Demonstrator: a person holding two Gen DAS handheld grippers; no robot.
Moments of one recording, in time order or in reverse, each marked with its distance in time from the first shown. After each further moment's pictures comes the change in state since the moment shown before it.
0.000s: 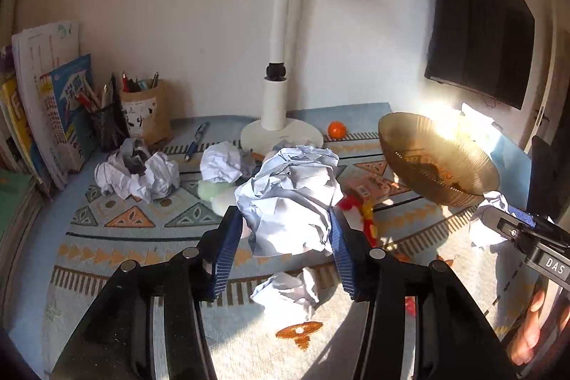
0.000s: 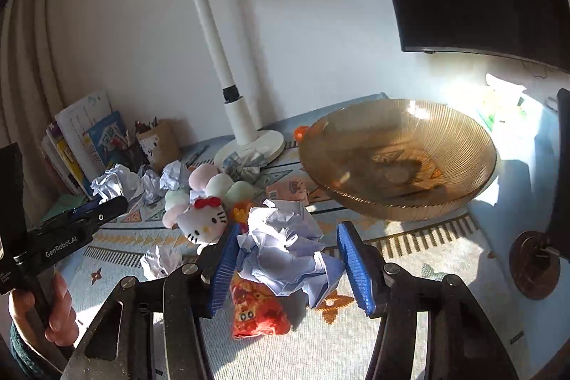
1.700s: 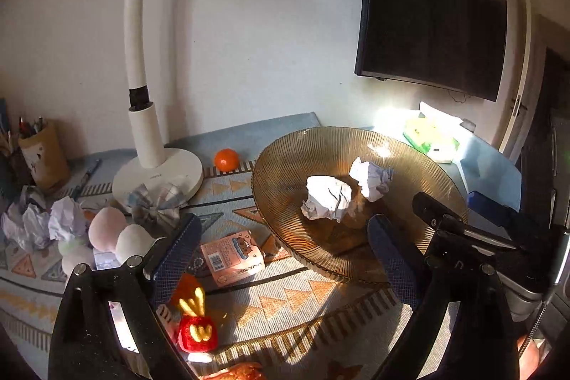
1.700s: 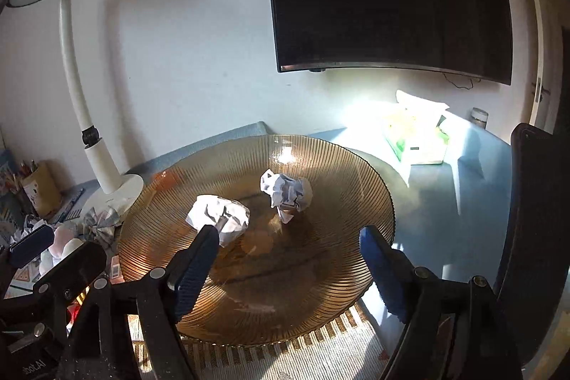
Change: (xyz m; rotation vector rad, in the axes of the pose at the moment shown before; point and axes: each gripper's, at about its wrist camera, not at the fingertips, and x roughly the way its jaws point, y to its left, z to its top) left arm 0.088 -0.129 0.035 0.048 -0.030 -0.087; right arm 0.058 -0.082 0.049 0.015 -0.045 -0.346
